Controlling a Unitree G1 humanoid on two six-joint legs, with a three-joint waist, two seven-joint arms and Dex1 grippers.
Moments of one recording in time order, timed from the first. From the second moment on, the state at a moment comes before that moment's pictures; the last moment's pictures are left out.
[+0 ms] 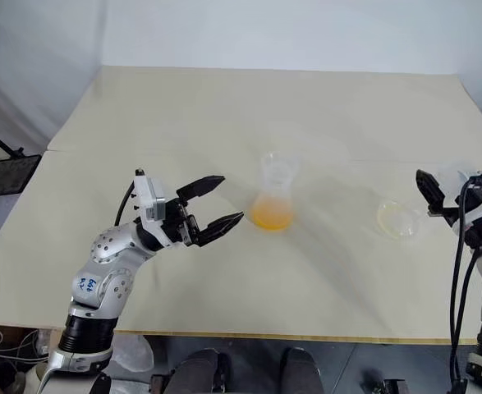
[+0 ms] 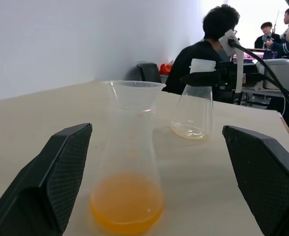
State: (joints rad) left arm -0.35 0.31 -0.01 -0.21 -0.49 0.21 -0.79; right arm -0.25 -0.71 -0.57 0.05 0.58 0.43 0.47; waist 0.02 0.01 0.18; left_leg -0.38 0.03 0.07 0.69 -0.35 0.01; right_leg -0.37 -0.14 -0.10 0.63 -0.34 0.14
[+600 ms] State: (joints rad) left arm -0.35 0.34 0.00 -0.18 -0.49 0.23 -0.81; right arm -0.36 -0.83 -0.64 0.10 0.58 0.30 0.64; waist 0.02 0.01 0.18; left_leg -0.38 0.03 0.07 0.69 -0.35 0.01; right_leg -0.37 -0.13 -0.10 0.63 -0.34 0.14
